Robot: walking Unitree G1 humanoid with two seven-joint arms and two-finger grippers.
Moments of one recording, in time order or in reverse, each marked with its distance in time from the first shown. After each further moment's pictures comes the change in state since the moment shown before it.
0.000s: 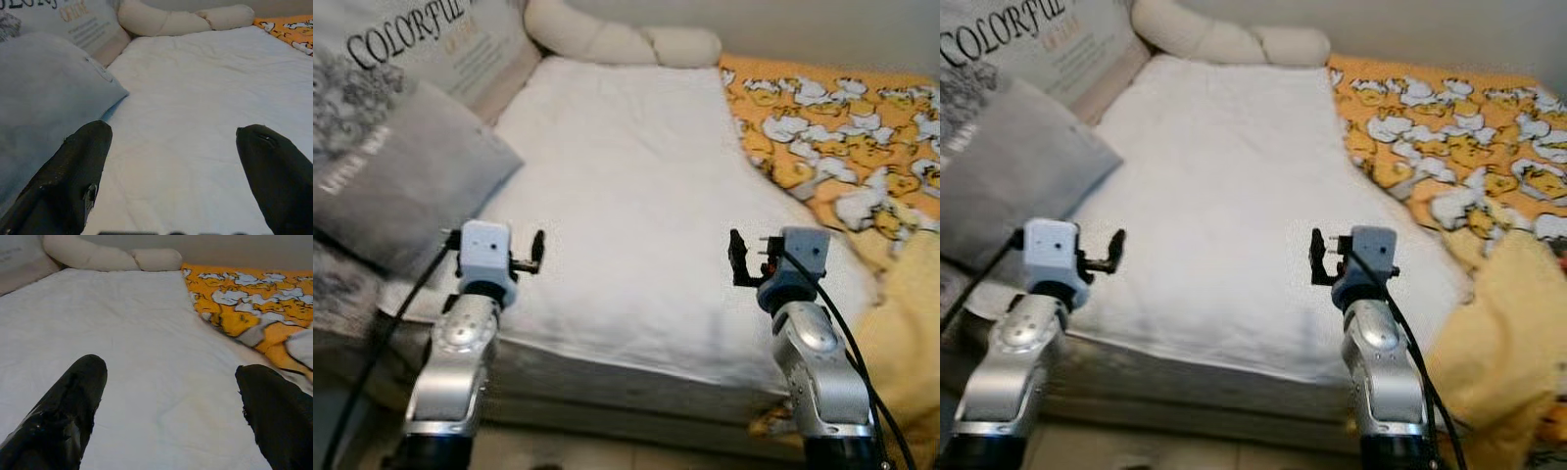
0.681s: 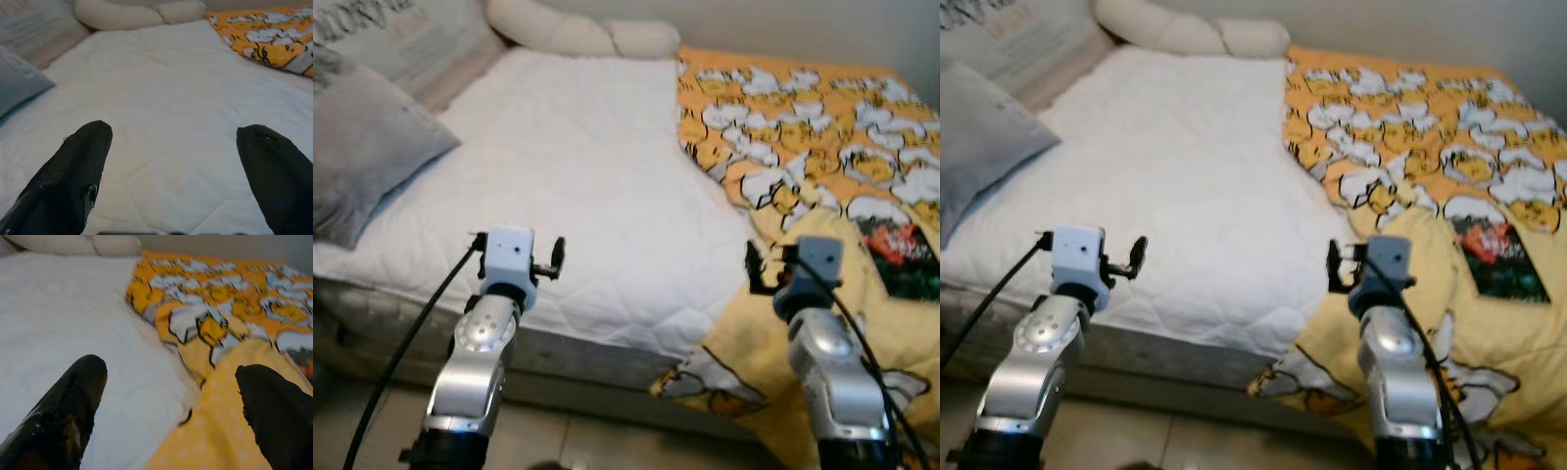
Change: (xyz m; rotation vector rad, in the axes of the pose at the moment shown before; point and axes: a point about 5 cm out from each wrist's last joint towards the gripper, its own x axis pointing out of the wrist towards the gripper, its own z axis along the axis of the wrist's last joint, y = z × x) left arm 0.004 -0.016 -0.001 0.021 0.019 -0.055; right arm 0.000 -0.014 -0.005 -0.018 0.034 -0.037
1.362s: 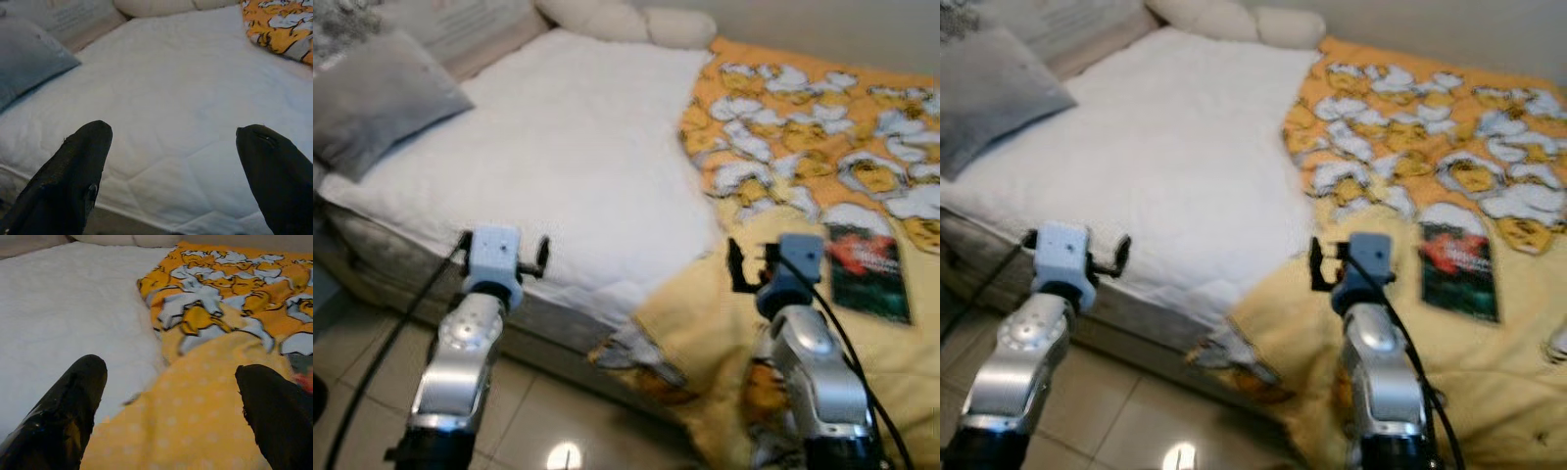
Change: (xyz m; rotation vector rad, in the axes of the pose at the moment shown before) left arm 0.000 0.014 -0.001 0.037 0.008 0.037; right arm 0.000 0.016 -0.003 0.008 0.012 0.049
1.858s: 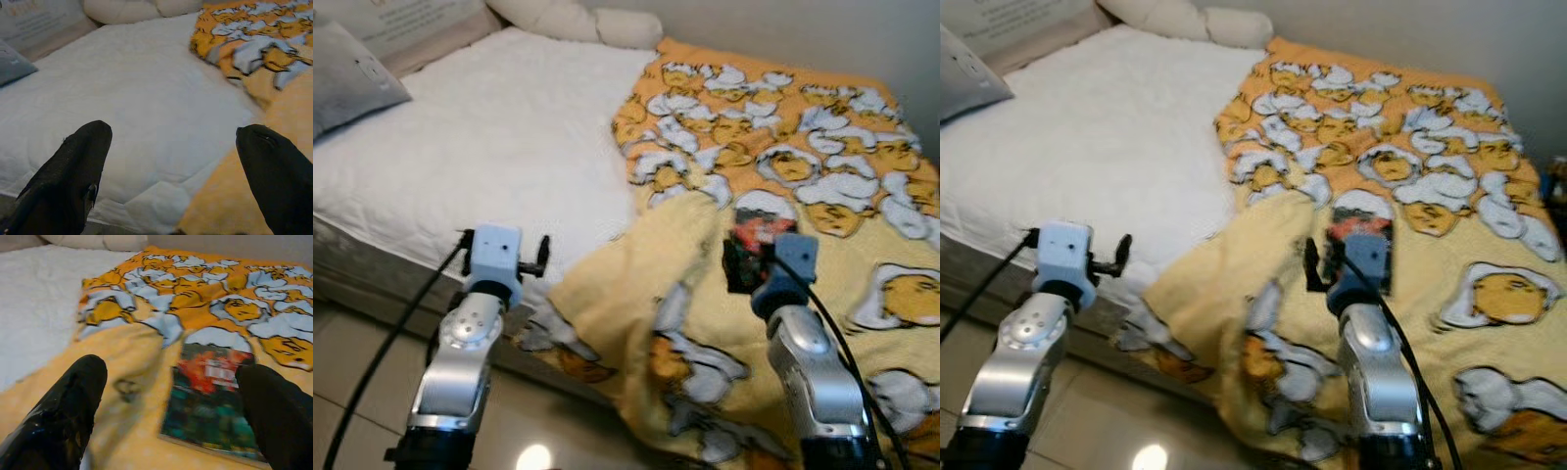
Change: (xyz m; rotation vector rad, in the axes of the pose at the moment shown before) left arm 0.000 0.000 -0.001 0.017 0.004 -0.002; right arm 0.001 0.004 0.002 0.000 -0.009 0.016
